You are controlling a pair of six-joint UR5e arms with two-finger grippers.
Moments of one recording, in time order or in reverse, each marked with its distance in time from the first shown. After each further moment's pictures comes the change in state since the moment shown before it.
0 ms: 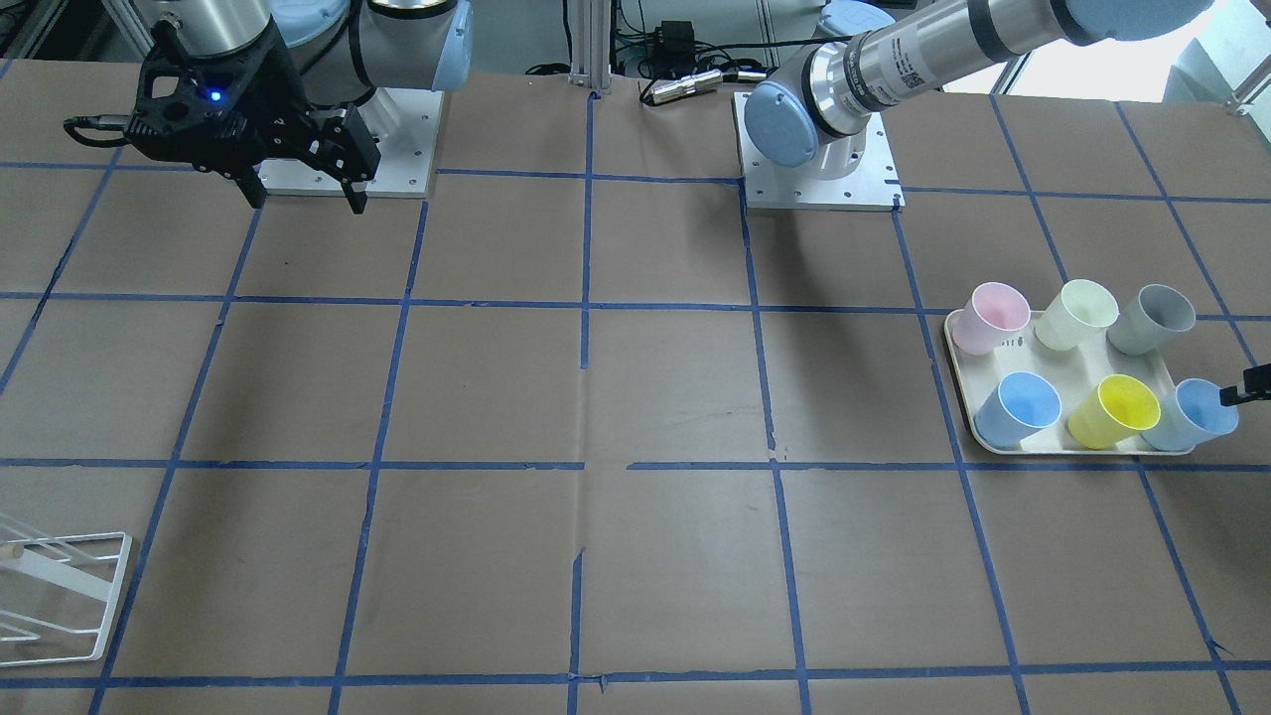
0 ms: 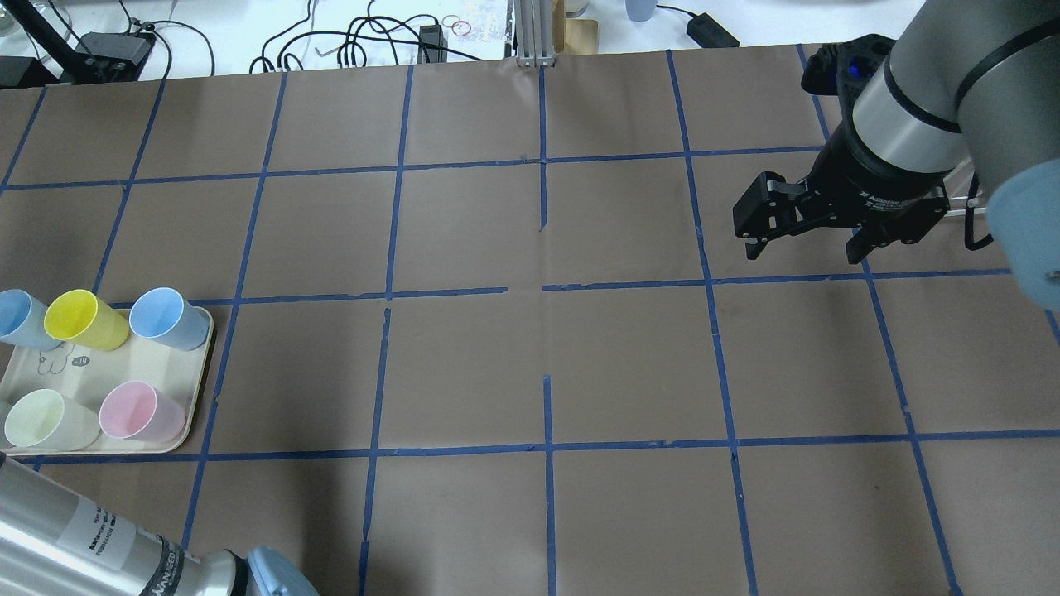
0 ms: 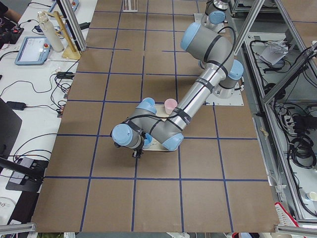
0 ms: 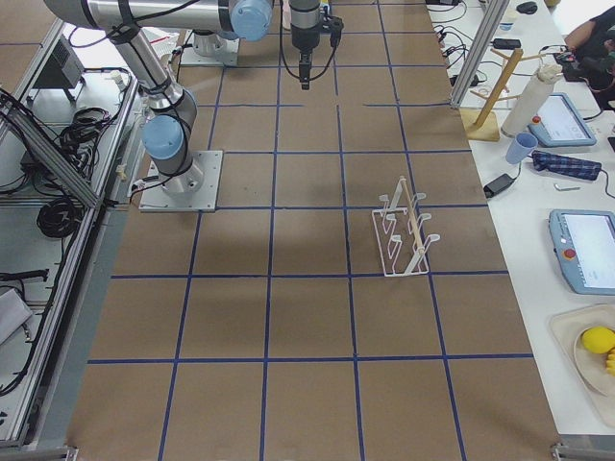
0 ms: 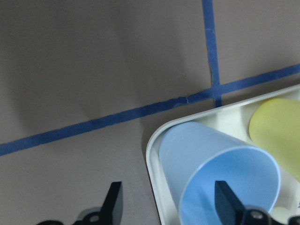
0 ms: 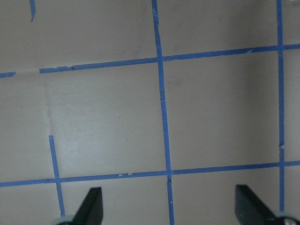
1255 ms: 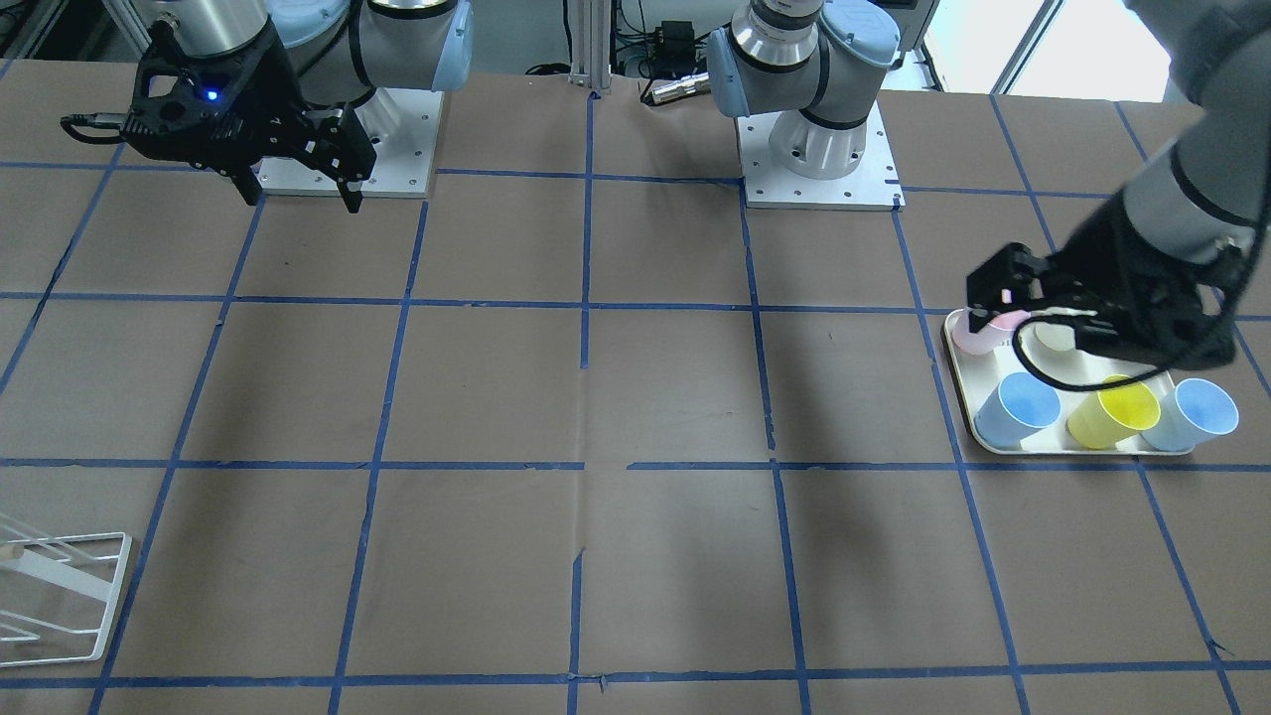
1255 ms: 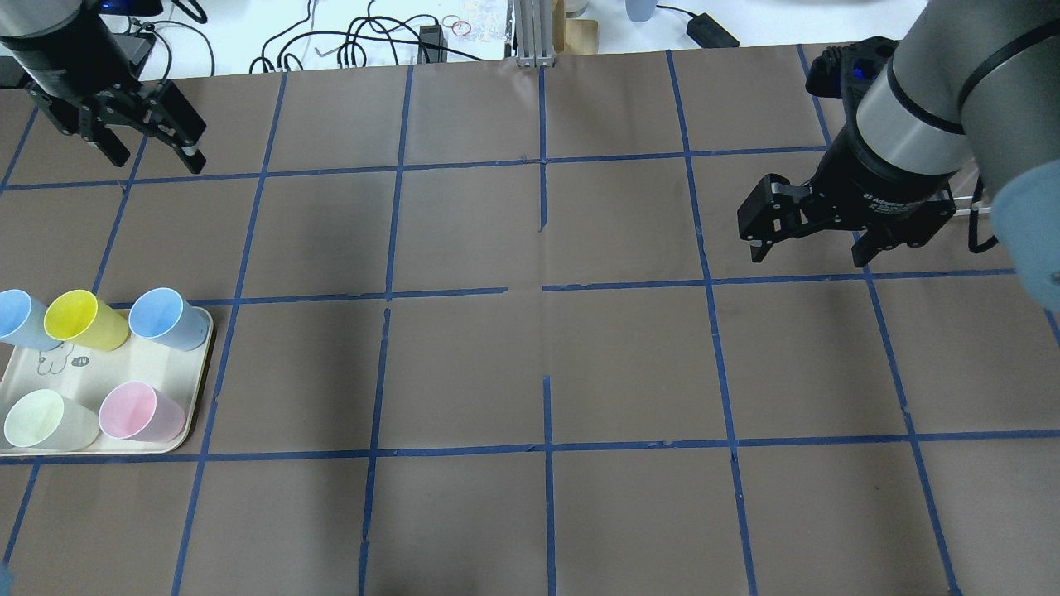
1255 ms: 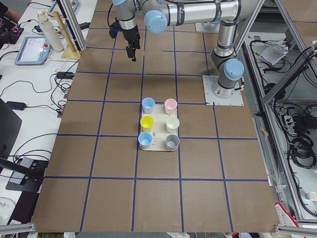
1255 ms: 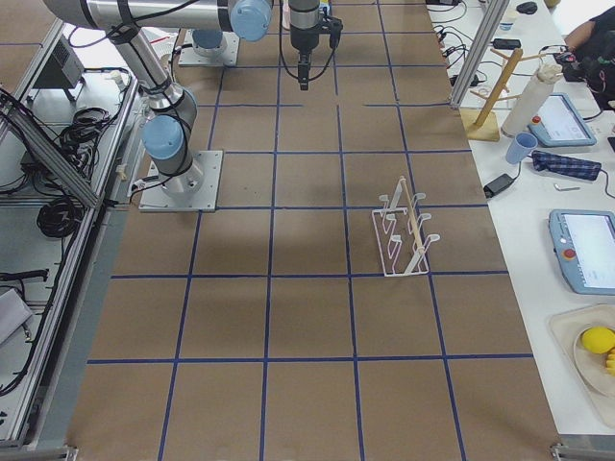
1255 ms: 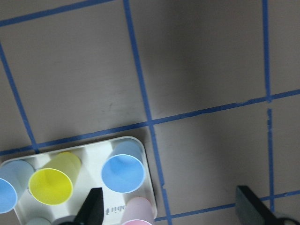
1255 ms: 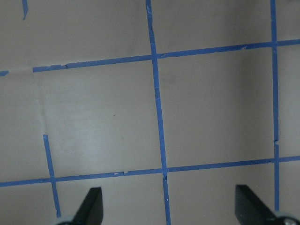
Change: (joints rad) left arm -0.682 0.515 -0.206 -0.150 -0.002 -0.743; right arm -0.002 -0.001 0.001 0.009 -0.021 0.008
